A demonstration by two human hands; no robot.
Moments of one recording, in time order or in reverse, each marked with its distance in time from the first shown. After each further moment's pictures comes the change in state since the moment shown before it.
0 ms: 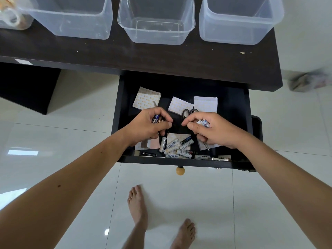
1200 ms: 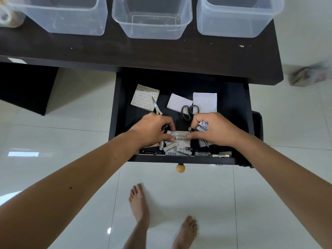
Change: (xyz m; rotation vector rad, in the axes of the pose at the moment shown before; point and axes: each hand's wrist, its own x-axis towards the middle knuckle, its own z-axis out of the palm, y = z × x) left_hand 0.010 -0.009 0.011 0.902 -0.002 0.099; right_hand 0.007 0.024 -0.002 -0.429 0.144 -0.097
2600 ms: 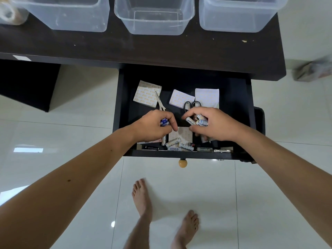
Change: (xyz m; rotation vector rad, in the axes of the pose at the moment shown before) left_hand -0.014 0.005 -0.009 -0.323 -0.071 0.005; right_hand -0.005 -0.021 -0.005 0.080 -0.092 0.030
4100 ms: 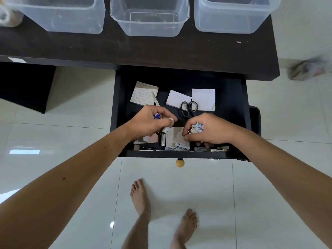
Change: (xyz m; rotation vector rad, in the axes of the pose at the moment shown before) left_hand 0.001 0.006 -0.005 -0.341 0.079 -0.064; right_hand -0.007 -0.010 0.004 0.036 -0.161 0.172
